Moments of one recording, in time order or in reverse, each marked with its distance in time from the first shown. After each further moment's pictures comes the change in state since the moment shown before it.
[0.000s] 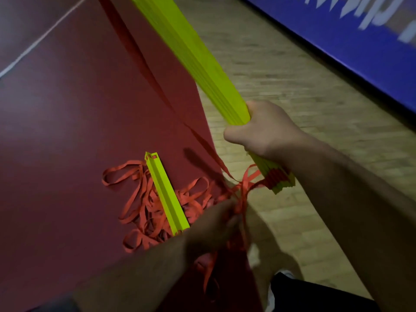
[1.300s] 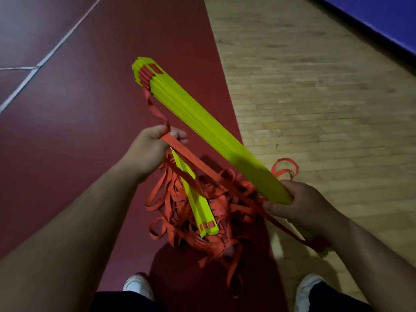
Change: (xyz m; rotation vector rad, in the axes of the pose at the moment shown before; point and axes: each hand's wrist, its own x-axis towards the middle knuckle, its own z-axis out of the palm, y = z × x) left_hand 0.011 -0.039 -0.204 -0.209 0.466 -0.223; right_hand -0.061 0.120 0.098 0.161 -0.321 0.188
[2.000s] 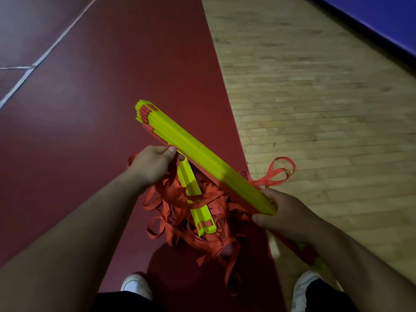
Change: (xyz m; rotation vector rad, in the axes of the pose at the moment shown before) left_hand -0.013 -0.019 0.010 0.233 -0.041 -0.284; right_hand -0.001 0.013 0.025 0.025 -0.140 0.013
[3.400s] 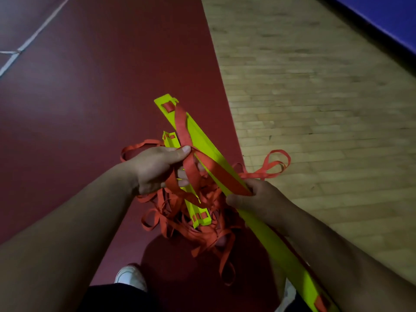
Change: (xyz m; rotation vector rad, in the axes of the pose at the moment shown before) left_hand -0.019 0.007 0.016 -0.549 -0.533 -0.168; right_hand 0.007 -0.042 0.021 0.449 -0.074 0.067
